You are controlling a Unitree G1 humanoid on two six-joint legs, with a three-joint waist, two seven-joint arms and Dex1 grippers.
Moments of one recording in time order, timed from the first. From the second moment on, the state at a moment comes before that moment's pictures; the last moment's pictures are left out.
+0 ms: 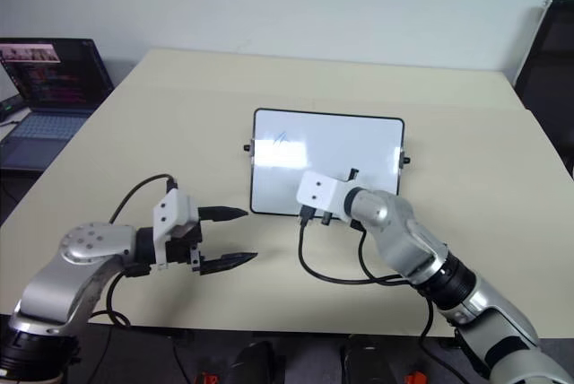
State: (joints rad) left arm -0.14 0.81 0.04 -0.28 -0.42 0.36 -1.08; right arm -0.68 -0.47 0.60 -0.20 -0.25 0.62 0.50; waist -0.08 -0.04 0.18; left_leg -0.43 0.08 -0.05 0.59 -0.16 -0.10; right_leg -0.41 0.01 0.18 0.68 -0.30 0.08
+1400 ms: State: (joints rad) left arm -0.21 0.81 0.03 -0.31 -0.42 0.41 -1.08; right arm -0.64 -0.44 0.57 -0.11 -0.45 0.40 0.64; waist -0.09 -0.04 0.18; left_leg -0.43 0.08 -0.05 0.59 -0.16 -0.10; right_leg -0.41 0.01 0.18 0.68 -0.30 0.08
